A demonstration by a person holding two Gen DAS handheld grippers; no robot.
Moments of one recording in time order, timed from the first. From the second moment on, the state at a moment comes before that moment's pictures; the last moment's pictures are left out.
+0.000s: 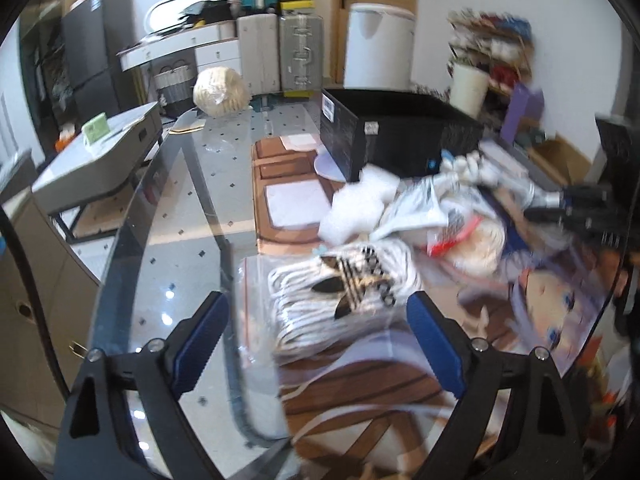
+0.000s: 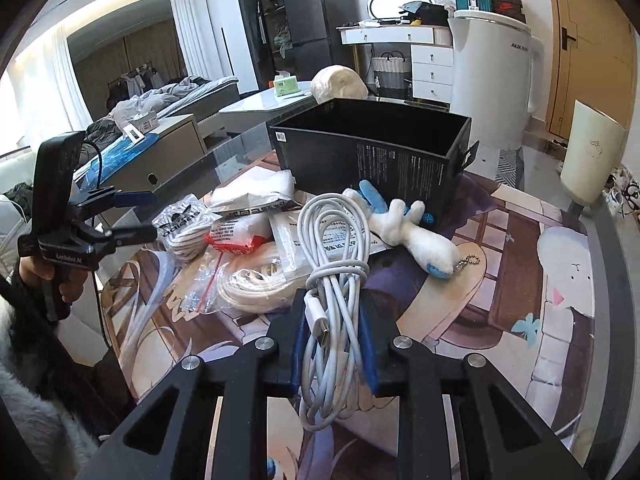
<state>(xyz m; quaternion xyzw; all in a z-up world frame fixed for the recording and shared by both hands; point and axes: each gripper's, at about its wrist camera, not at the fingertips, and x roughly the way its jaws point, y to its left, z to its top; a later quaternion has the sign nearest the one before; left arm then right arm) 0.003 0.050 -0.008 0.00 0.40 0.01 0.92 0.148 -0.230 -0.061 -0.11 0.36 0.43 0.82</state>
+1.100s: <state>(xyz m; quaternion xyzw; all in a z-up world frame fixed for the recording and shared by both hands) 0.050 0.014 -0.017 0.15 0.49 -0.26 0.81 0.148 -0.246 -0.049 -0.09 0.36 0.43 0.83</state>
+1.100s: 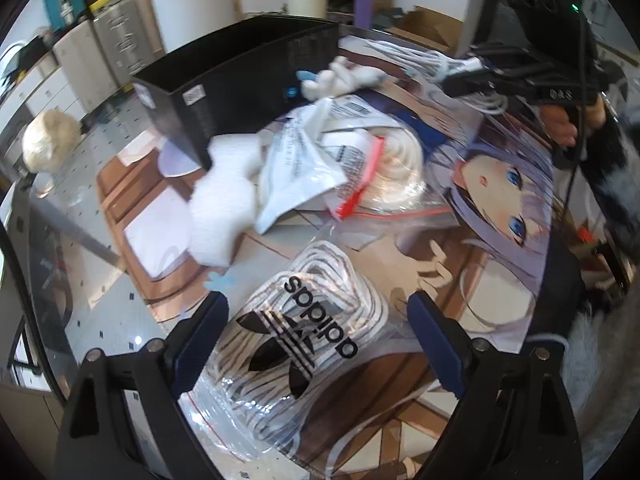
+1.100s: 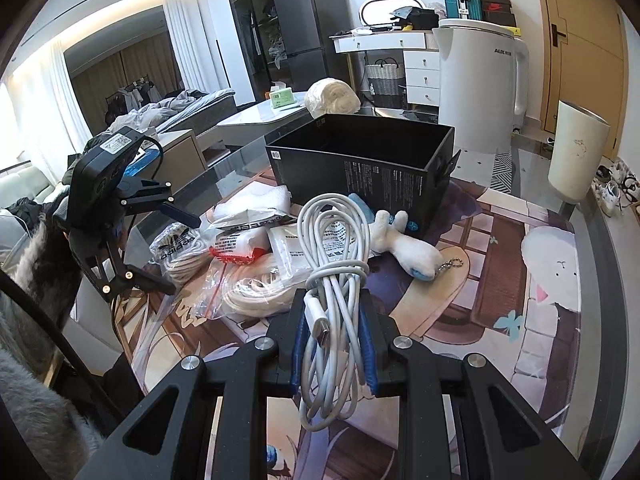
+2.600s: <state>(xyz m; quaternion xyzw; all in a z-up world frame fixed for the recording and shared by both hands) 0.036 0.036 0.056 -0.04 0.30 -0.09 0.95 0.122 -0.236 -0.020 -0.07 0.31 0.40 0.86</state>
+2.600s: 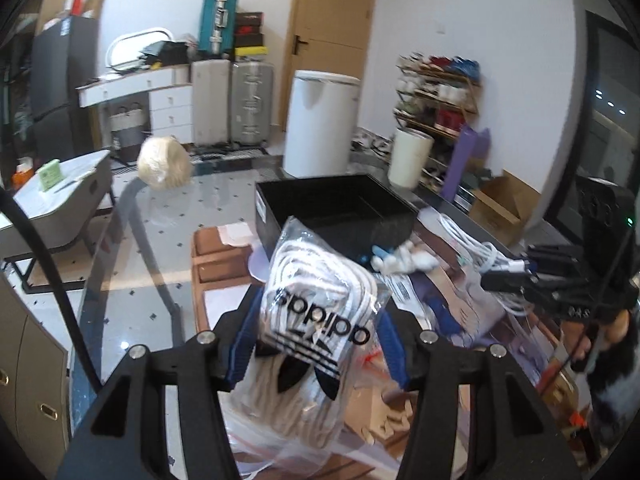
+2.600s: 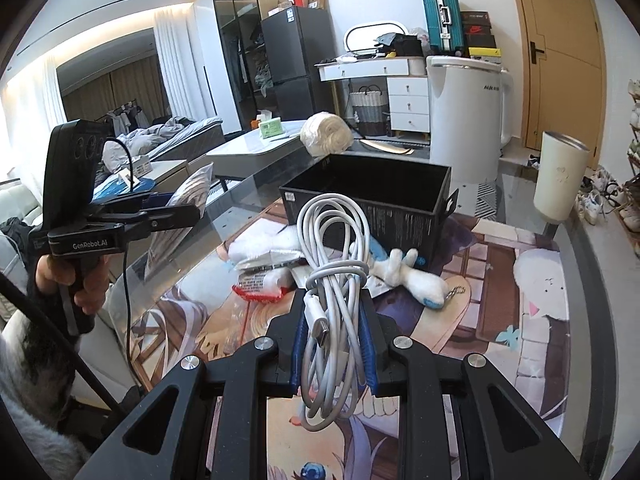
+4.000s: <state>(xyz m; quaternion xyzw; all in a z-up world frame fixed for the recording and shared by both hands) 0.040 0.013 0.009 0.02 0.38 -0.14 0.91 0.136 -0.227 -0.025 -0.06 0.33 0.40 0.86</state>
